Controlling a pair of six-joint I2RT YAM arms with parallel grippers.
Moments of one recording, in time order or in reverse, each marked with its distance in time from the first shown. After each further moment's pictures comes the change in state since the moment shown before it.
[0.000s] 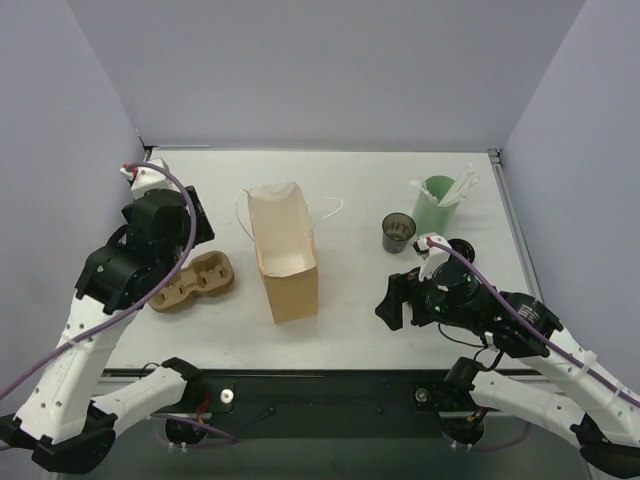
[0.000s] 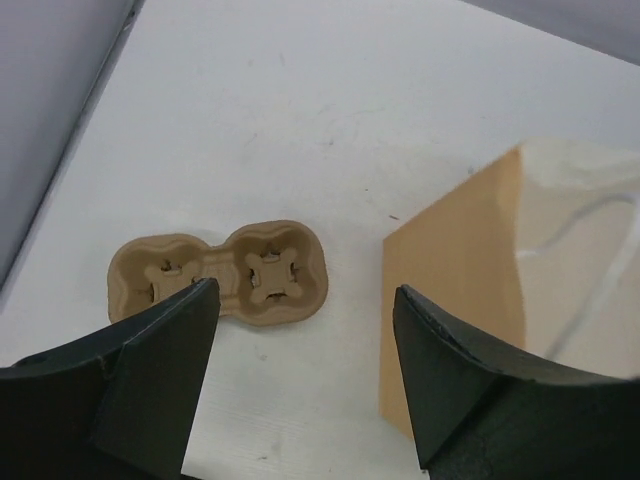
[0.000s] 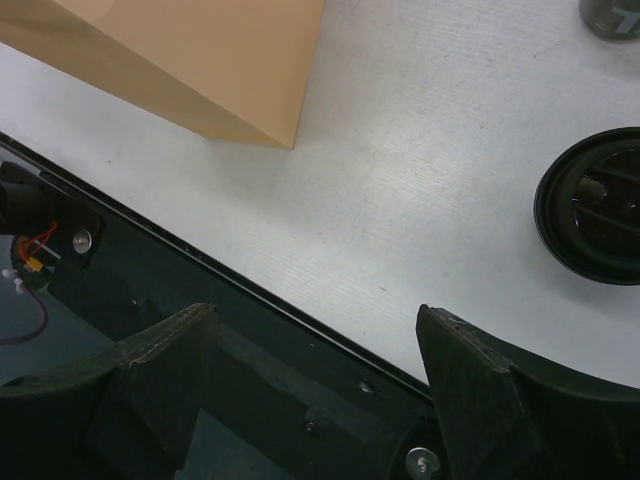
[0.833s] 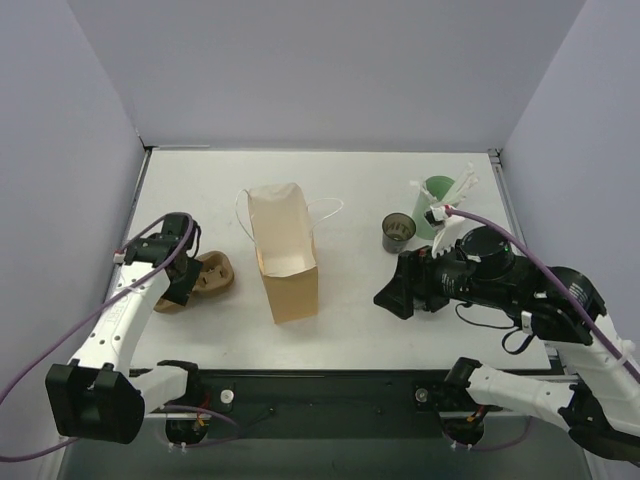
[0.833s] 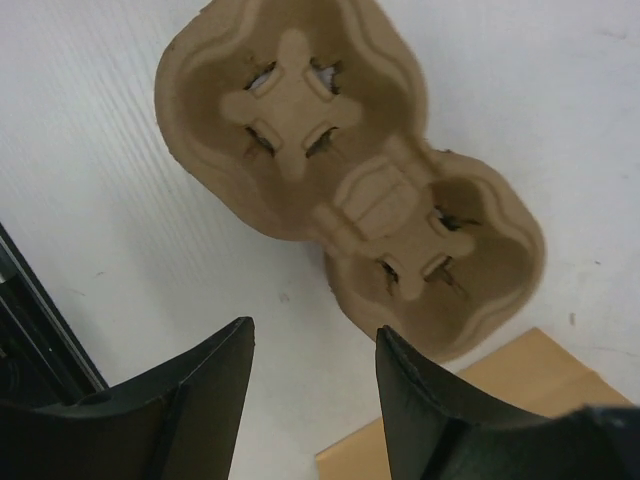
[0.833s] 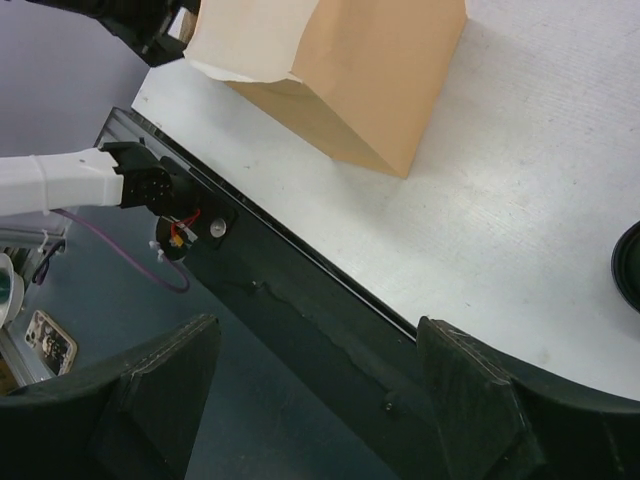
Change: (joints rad) left arm 0.367 0.149 -0.450 -0.130 0.178 -0.895; right arm 0.000 0.175 0.472 -0.203 -0.184 -0.009
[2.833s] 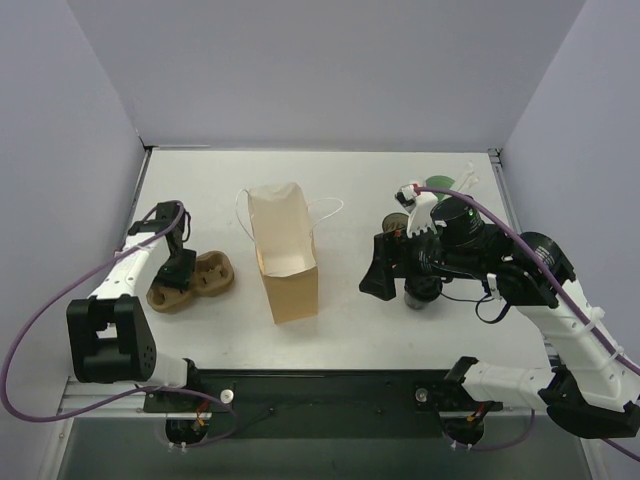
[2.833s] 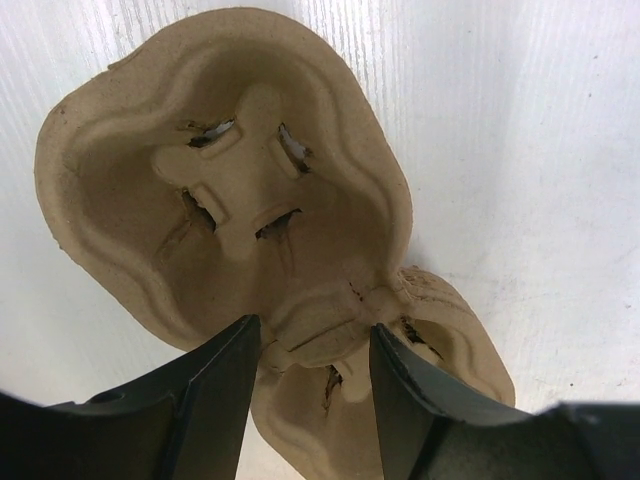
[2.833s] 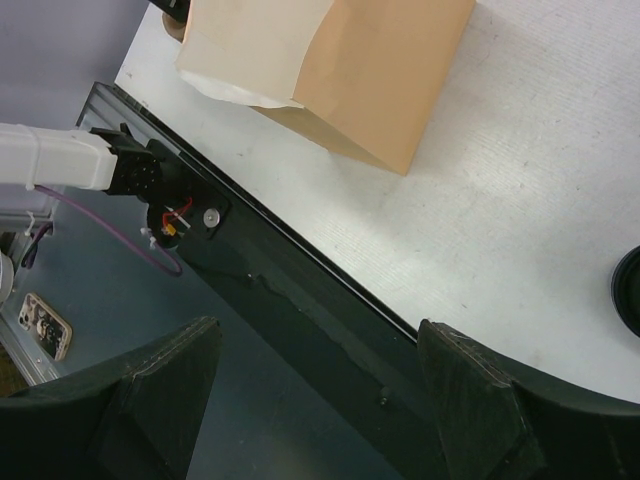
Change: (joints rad) left arm 0.185 0.296 0.006 0.171 0.093 -0.043; right arm -0.070 0.206 0.167 -0.069 -0.087 -0.076
